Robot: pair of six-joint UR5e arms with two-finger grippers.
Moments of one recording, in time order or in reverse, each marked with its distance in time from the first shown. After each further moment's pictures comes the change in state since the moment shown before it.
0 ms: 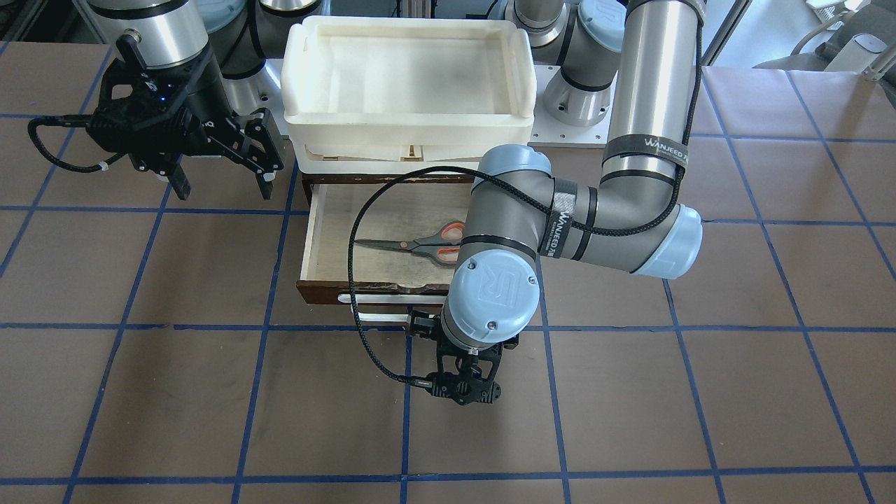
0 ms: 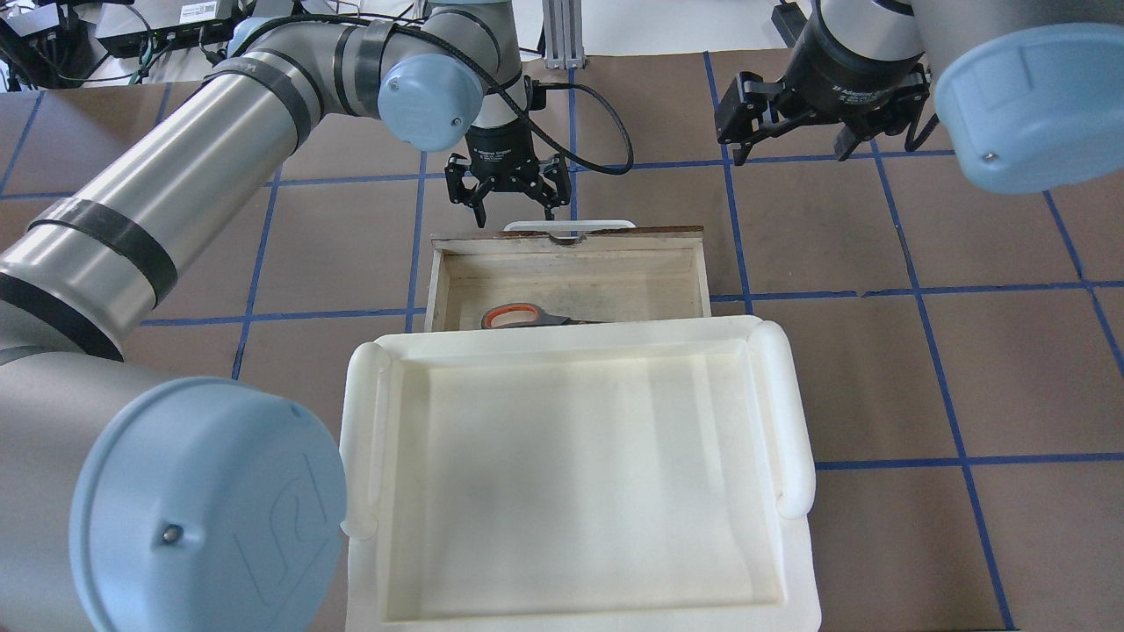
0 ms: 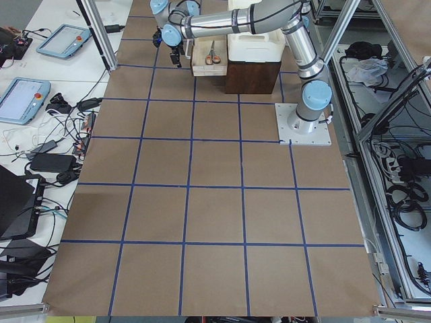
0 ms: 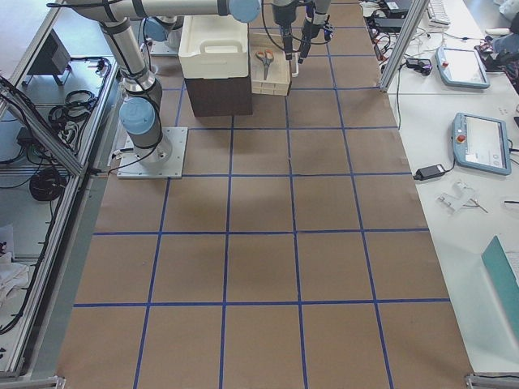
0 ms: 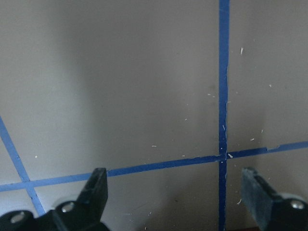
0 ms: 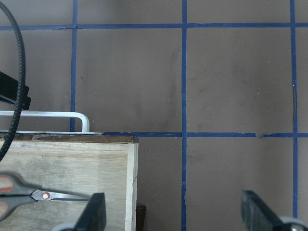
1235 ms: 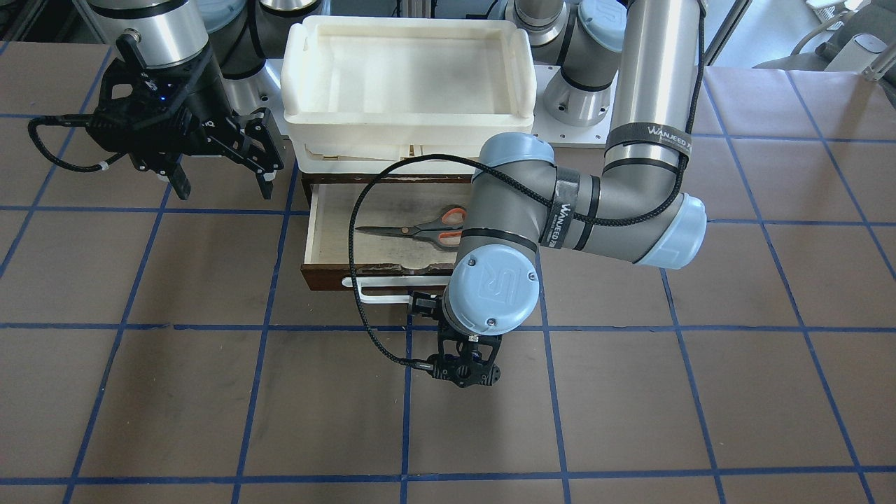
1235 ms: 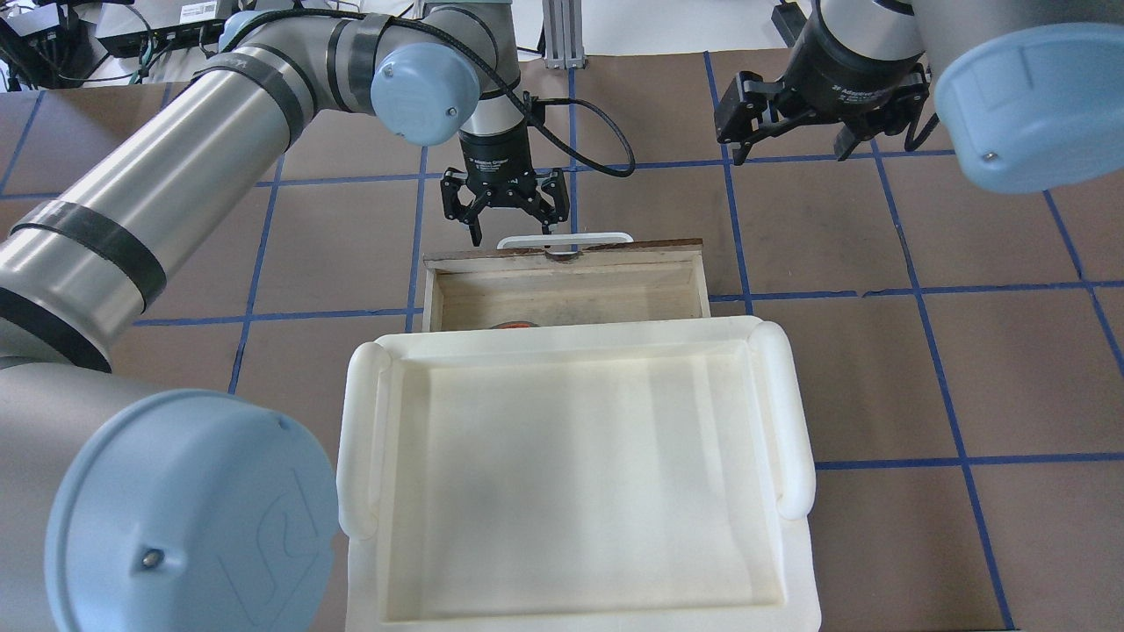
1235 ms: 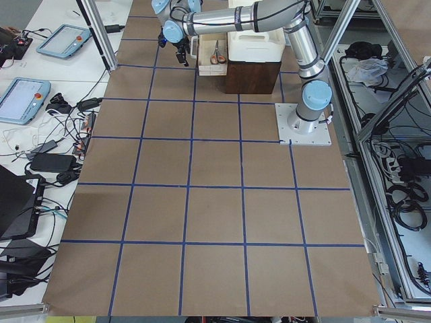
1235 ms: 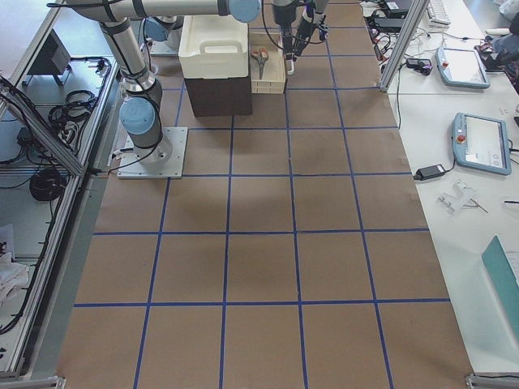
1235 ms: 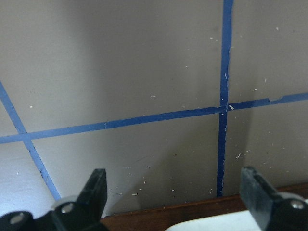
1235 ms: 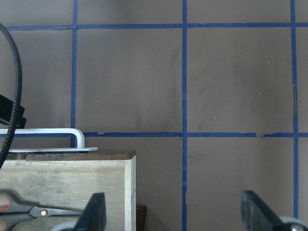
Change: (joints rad) left arm -0.002 0.022 -0.007 -0.106 -0.013 0.007; right arm 0.000 -0.001 0.000 0.000 0.001 0.001
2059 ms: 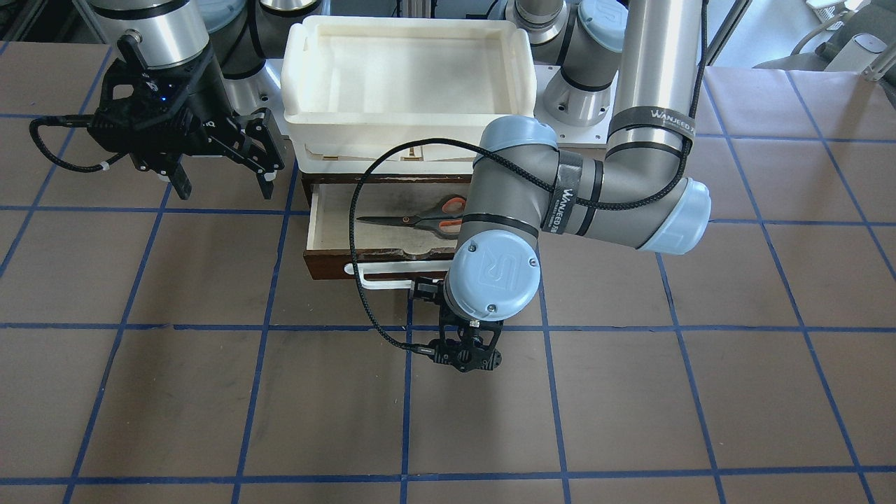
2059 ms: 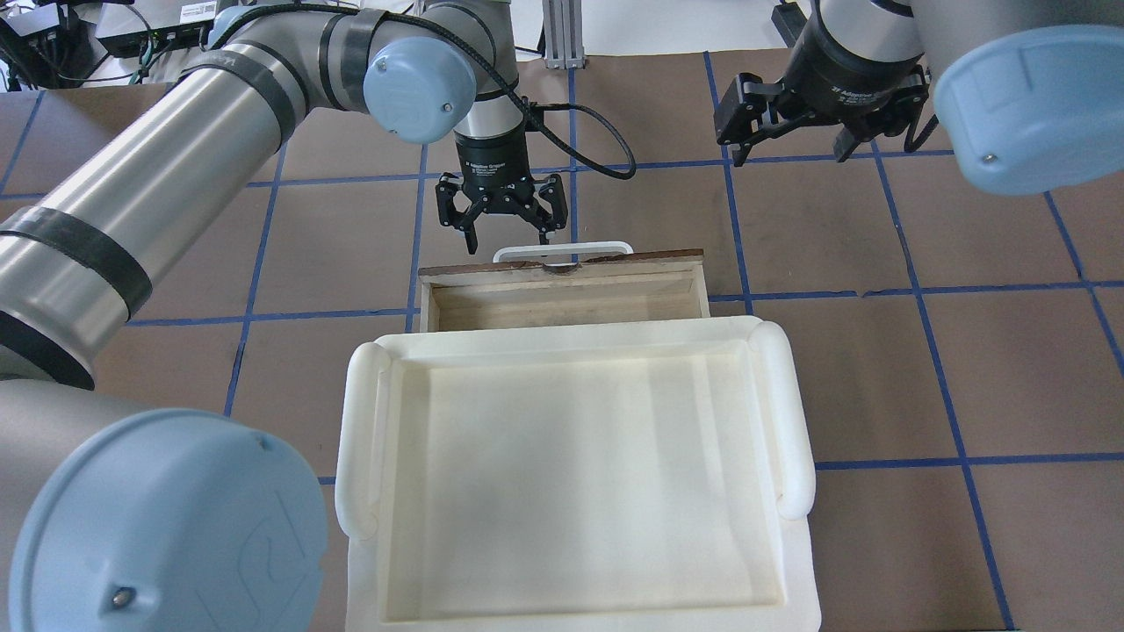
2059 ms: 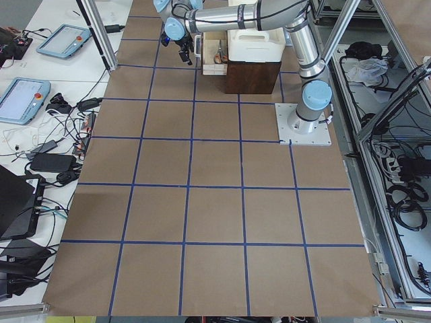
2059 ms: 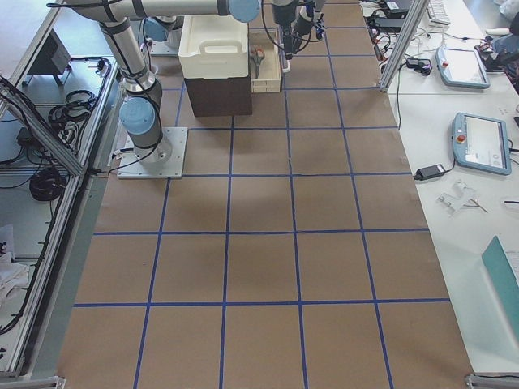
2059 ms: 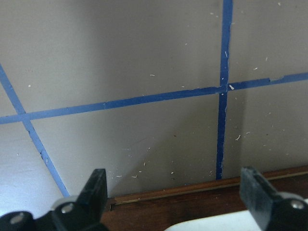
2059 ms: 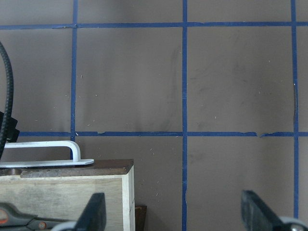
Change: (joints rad) left arm -0.003 0.033 -0.023 -0.045 0.002 0.005; right arm 0.000 -0.001 0.003 0.000 0.000 0.000
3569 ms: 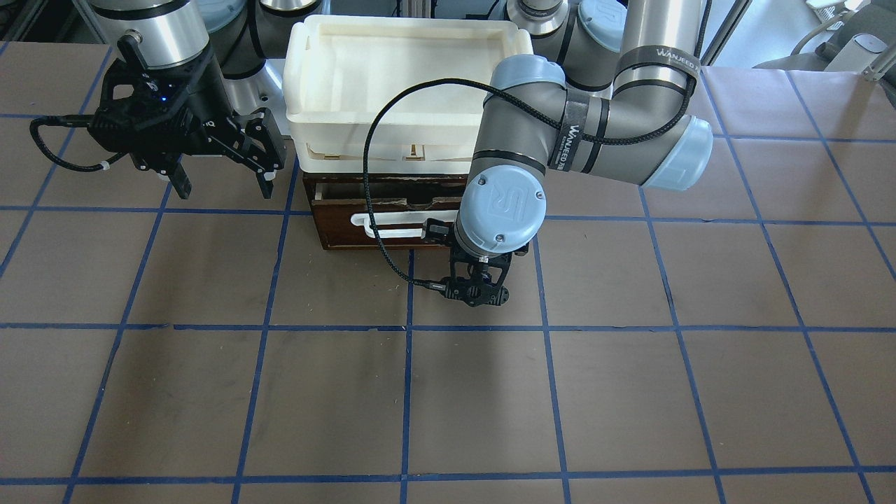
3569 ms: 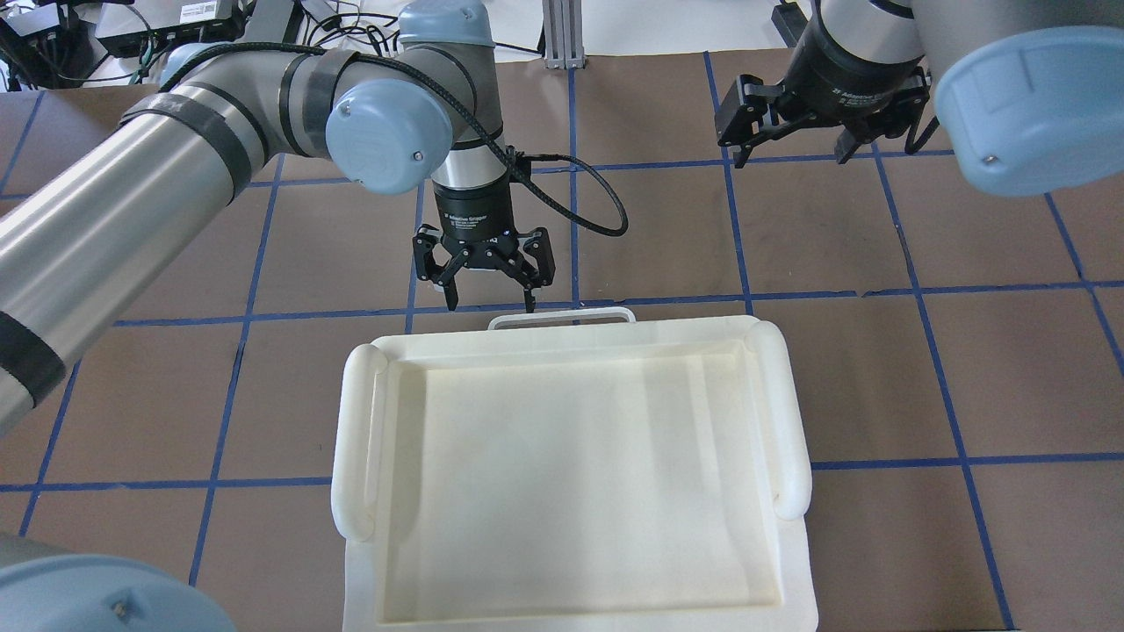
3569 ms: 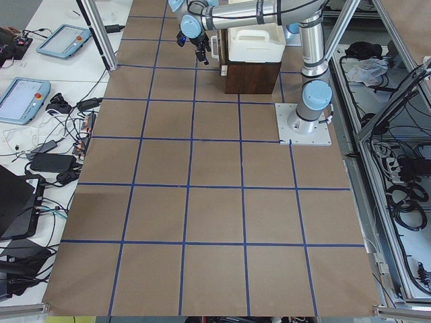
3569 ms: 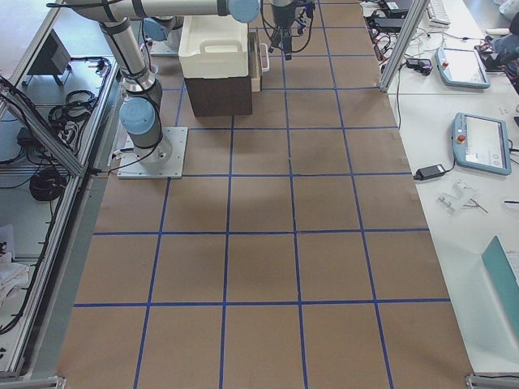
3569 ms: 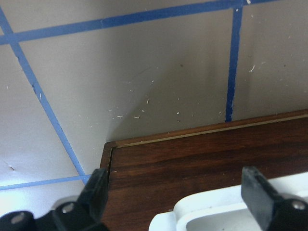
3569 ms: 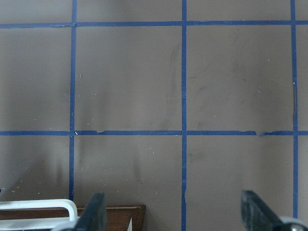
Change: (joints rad) left arm -0.008 0.160 -0.205 -0.039 -0.001 0.002; right arm 0.000 -0.002 0.002 0.003 -0.001 0.000
